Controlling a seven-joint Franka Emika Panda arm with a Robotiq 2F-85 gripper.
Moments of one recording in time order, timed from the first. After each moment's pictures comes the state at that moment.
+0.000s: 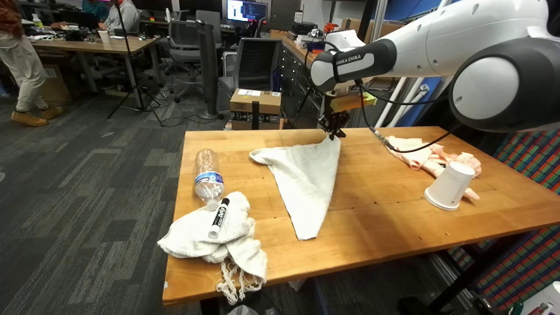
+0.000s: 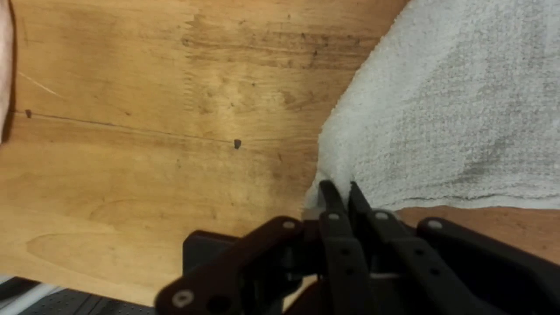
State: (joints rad) arm 0.11 1.05 -0.03 -0.89 -0.20 1.93 0.02
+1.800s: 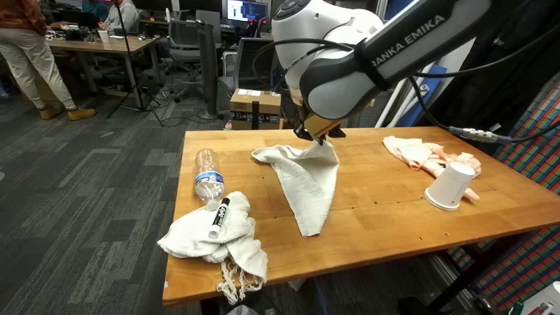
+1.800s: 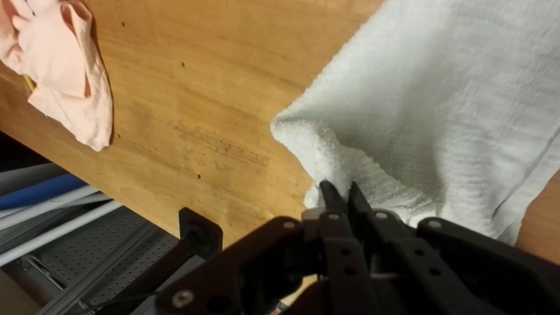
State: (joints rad) arm 0.43 0.31 0.01 -1.97 -0.76 2.23 0.67
